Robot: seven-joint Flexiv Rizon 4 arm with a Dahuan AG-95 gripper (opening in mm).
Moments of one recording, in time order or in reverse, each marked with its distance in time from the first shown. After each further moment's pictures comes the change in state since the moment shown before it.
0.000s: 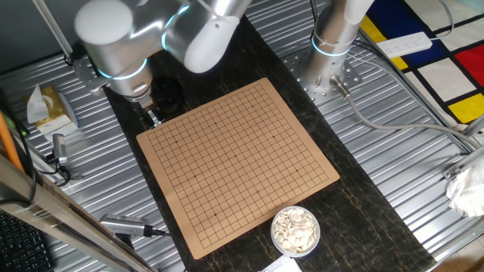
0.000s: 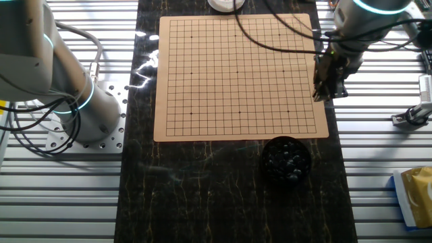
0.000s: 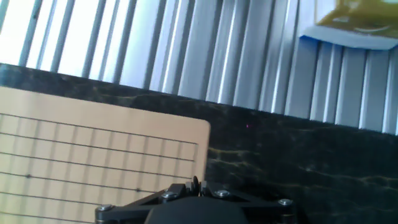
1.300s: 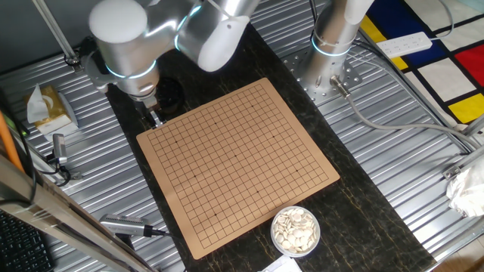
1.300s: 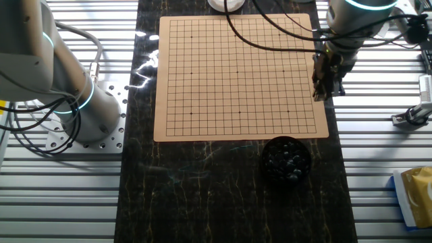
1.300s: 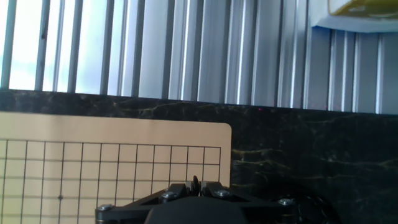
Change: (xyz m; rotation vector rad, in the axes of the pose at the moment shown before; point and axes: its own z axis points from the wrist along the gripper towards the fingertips) arm -0.002 0.001 -0.001 0.035 -0.083 0.034
